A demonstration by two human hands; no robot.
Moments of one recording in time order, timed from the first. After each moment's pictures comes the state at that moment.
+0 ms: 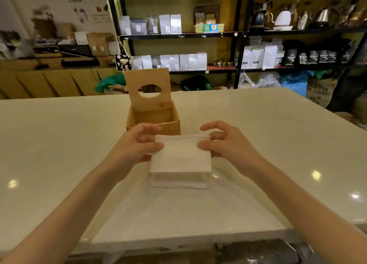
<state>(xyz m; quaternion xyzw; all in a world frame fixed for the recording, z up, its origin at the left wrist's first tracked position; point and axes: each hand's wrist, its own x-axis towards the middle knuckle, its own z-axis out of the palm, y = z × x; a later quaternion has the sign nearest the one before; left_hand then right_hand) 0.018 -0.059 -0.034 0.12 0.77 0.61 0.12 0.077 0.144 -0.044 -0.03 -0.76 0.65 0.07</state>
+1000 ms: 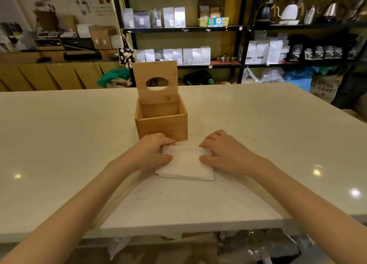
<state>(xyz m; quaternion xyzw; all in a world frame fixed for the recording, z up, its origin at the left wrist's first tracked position) 0.001 -0.063 -0.059 0.31 0.93 0.16 0.05 0.071 0.134 -0.065 0.08 -0.99 0.10 -0.01</state>
